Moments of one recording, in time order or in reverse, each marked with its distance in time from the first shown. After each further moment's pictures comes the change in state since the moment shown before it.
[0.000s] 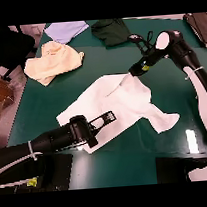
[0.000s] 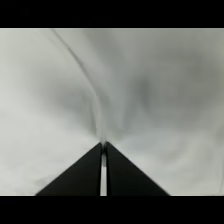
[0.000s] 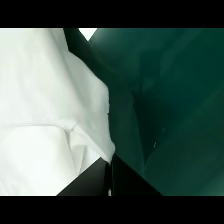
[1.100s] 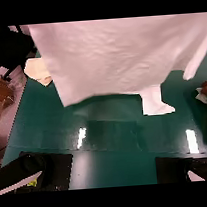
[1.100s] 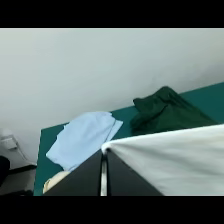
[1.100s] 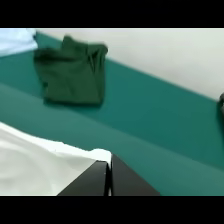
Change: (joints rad) left arm 0.385 0.169 1.018 0.510 0.095 -0.110; right arm -0.084 0.806 0.001 -0.300 -0.167 0.124
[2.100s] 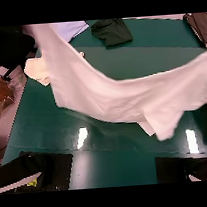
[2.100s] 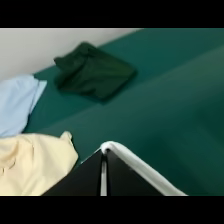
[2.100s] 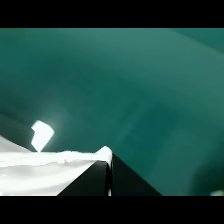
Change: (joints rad) left arm -0.050 -0.098 0.129 -0.364 -0.299 0.247; right arm 0.255 -0.069 0.025 -0.080 0.447 0.134
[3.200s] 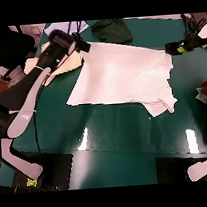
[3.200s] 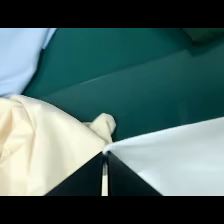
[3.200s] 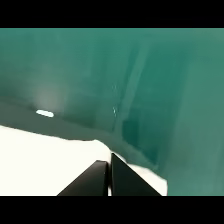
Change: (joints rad) left arm 0.371 -0.640 -0.138 0.104 0.573 -0.237; right arm -0.525 -0.768 0.083 0.315 -0.523 -0.177
